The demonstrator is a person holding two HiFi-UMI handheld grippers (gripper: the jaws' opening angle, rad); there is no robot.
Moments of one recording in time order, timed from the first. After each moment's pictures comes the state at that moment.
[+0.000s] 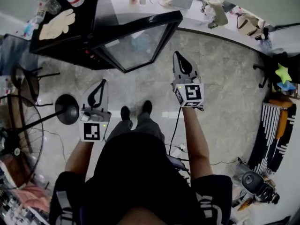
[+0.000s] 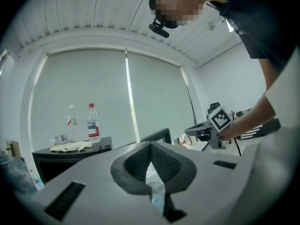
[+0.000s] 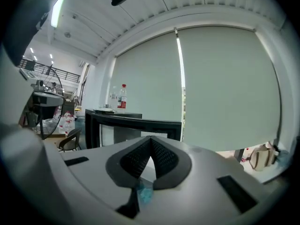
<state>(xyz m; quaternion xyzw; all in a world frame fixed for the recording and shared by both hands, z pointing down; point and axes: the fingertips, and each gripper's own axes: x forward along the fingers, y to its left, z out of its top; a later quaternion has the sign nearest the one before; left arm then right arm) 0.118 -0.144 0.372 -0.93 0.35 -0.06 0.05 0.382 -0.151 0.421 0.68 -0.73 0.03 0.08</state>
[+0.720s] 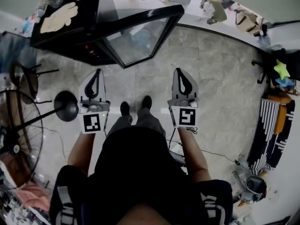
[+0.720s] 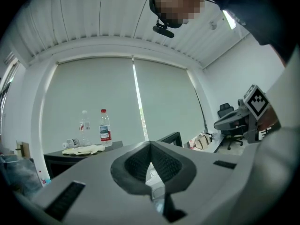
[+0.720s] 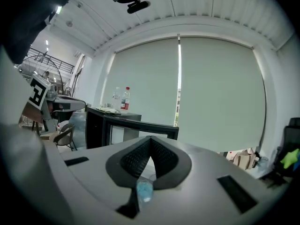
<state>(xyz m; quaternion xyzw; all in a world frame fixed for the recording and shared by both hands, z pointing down) 0.090 -0.157 0.362 -0.91 0.40 -0.03 0.06 0.325 -0.067 0.384 0.72 -0.68 0.00 0.11</state>
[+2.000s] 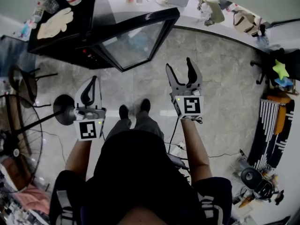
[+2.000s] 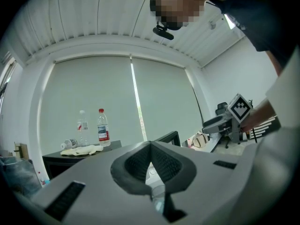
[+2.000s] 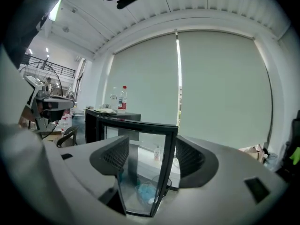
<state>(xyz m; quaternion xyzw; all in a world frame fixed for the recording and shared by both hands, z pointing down) 0.094 -0.154 0.361 -0.92 0.39 -0.04 0.06 0.363 -0.102 0.395 0.70 -0.71 0.03 0.10</state>
